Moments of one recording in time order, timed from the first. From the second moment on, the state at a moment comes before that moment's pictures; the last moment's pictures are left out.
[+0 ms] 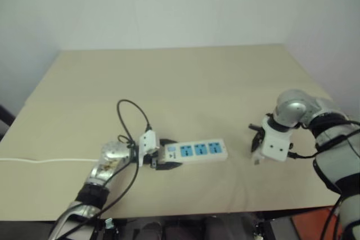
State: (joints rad) left arm -0.41 0.43 -0.19 0.31 -0.21 -0.11 -1.23; right arm -1.22 -0.79 0.79 1.16 -0.39 -1.44 1.51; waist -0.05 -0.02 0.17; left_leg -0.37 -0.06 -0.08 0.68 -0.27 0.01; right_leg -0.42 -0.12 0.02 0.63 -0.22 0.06
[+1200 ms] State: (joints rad) left arm -0.43 0.45 -0.19 0.32 -0.23 -0.09 -1.24; right arm -1.47 -0.85 0.87 1.28 -0.67 -1.59 1.12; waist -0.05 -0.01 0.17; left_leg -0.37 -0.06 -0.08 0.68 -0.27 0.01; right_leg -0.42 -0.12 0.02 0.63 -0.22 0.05
